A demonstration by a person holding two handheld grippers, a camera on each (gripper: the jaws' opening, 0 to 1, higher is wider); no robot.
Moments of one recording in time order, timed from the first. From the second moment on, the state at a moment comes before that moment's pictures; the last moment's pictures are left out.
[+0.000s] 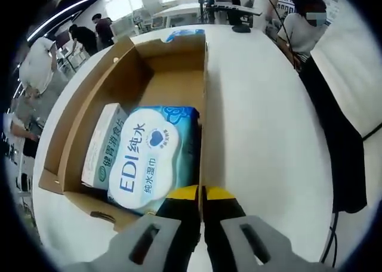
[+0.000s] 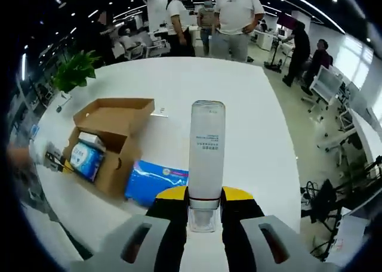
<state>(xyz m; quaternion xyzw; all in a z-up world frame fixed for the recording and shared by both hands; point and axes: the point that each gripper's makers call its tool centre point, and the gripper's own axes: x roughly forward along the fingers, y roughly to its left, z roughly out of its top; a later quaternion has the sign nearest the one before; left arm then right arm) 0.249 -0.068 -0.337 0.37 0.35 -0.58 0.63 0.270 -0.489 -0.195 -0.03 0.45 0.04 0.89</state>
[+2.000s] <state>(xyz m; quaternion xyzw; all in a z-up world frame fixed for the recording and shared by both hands) 0.248 -0.067 -0.336 0.37 0.36 -0.58 0.63 0.234 -0.494 -0.319 0.01 0.57 0.05 0.82</state>
